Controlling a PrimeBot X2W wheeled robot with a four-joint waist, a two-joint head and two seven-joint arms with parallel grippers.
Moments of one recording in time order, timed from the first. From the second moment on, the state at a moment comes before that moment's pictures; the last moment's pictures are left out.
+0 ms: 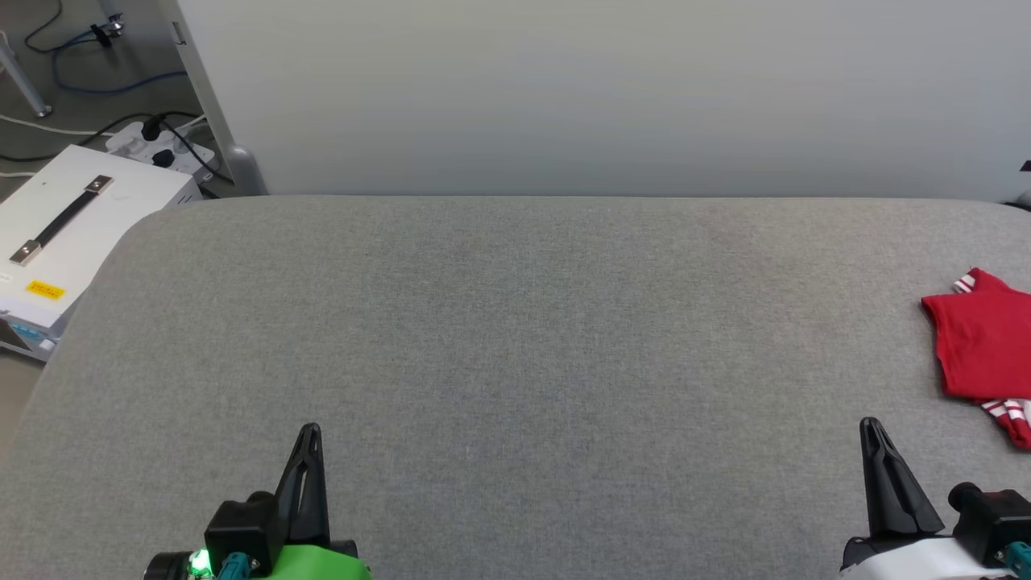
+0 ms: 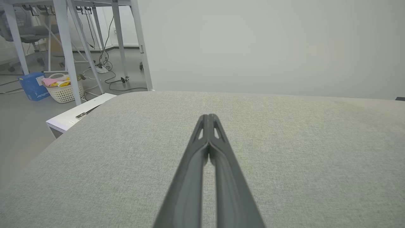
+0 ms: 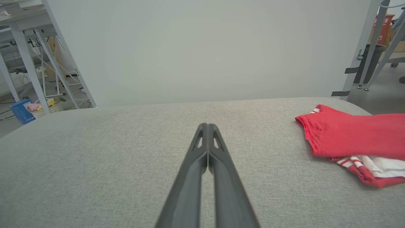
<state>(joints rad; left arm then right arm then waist) 0.12 0.06 -0.04 0.06 -0.10 0.00 -0.25 0.14 -0.08 -0.05 0.04 0.20 0.13 -0.26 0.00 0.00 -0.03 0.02</state>
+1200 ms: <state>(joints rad) 0.10 0.06 -0.03 0.04 -0.08 0.00 -0.17 0.12 -0.07 -0.03 0.04 0.14 0.13 -0.18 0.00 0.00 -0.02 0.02</state>
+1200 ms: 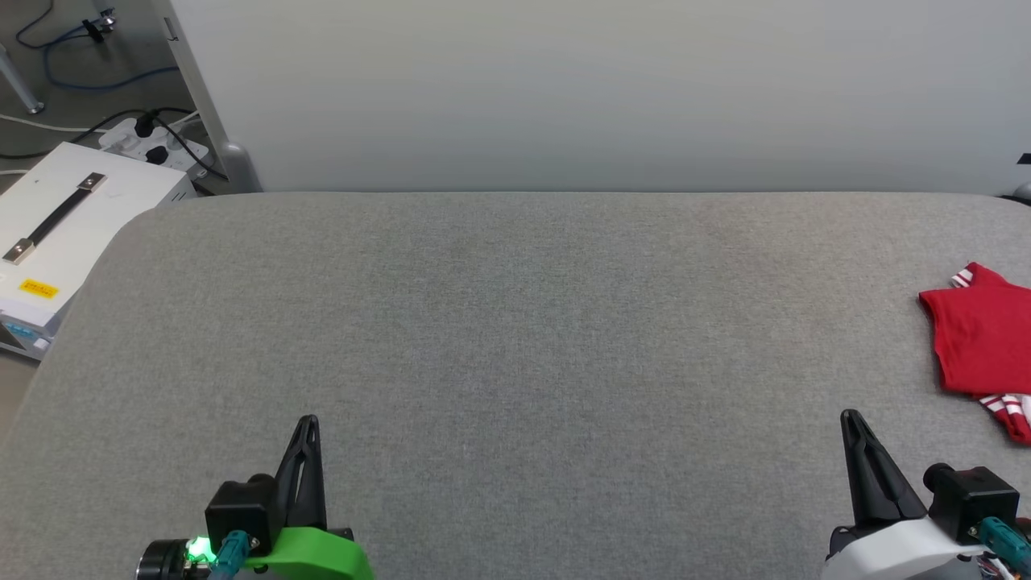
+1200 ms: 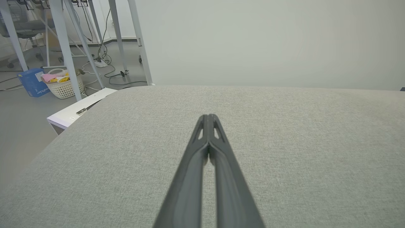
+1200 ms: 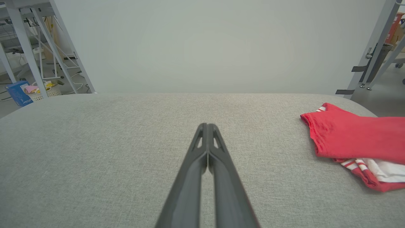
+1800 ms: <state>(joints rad) 0.09 0.06 -0.03 0.03 -0.06 0.00 -0.14 0.10 -0.07 -0.03 0.03 0.11 0.13 -0.14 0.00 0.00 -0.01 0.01</state>
